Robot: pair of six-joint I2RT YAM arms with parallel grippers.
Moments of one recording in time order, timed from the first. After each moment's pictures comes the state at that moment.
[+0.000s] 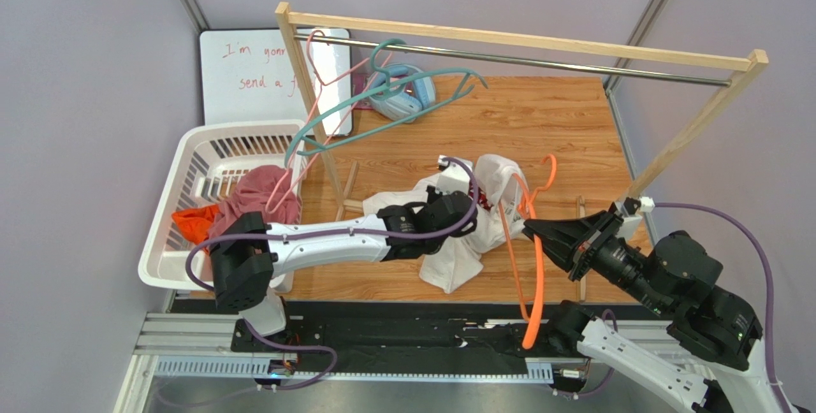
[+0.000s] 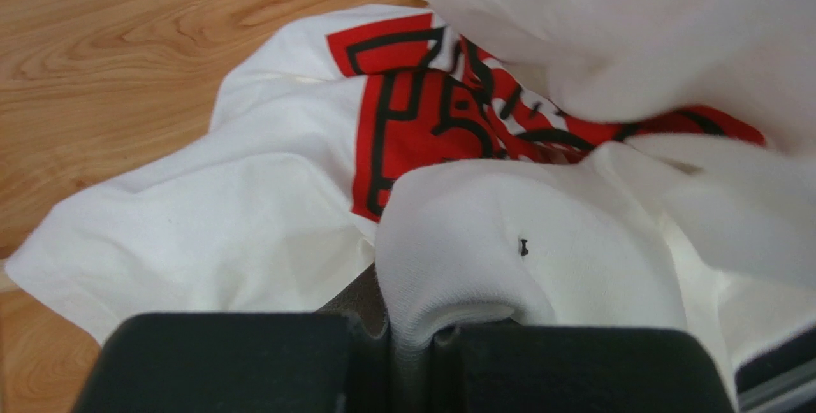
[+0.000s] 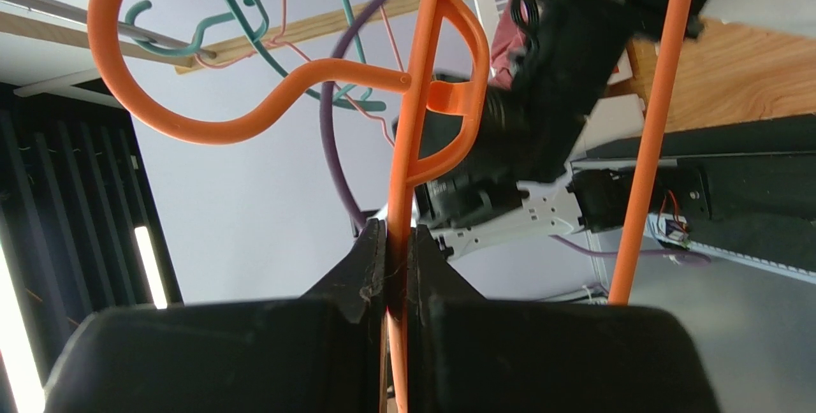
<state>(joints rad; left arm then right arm) -1.24 1.64 1.23 -0.25 -0.67 -0.56 0.86 0.38 1.08 -0.87 0.12 1.75</state>
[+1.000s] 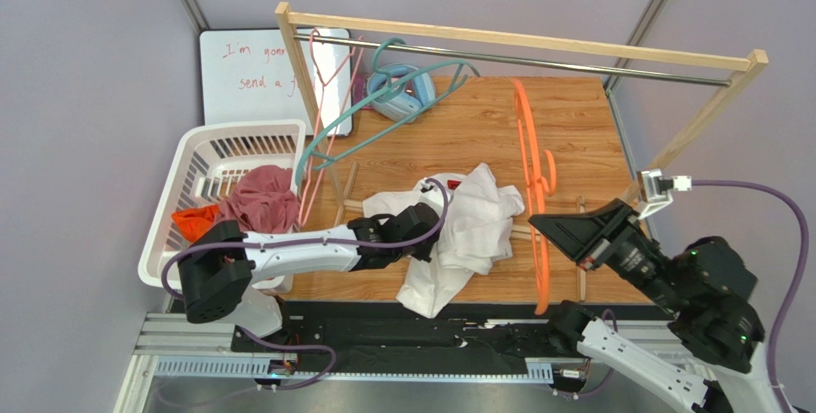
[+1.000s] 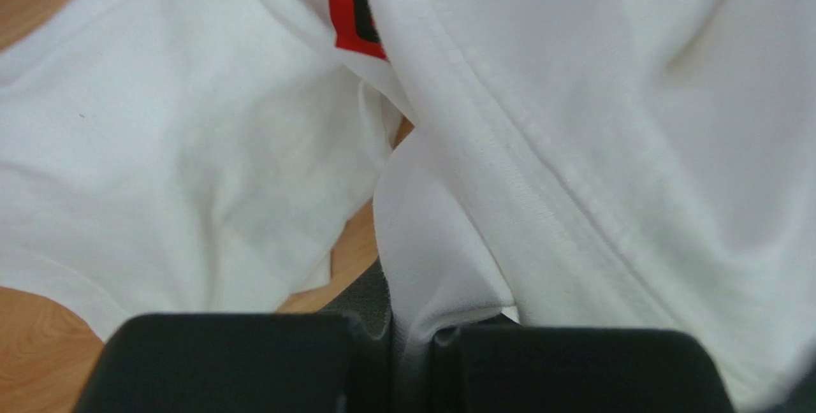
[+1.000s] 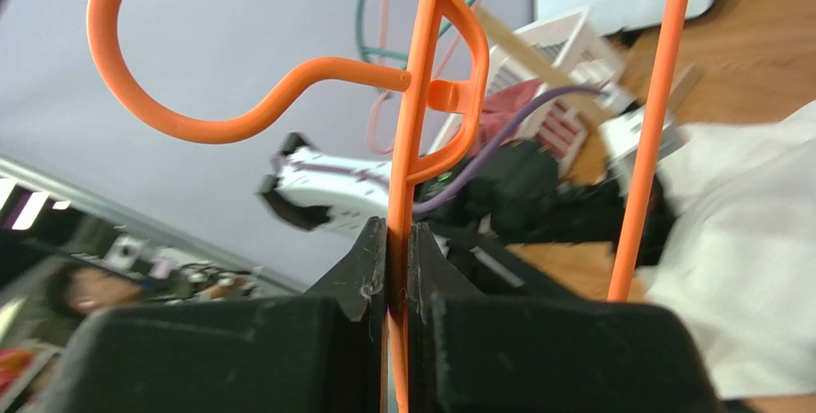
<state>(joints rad) -1.14 1.51 0.93 -0.17 -0.32 -0.44 0.85 0.36 1.13 -0.63 -0.01 0.96</state>
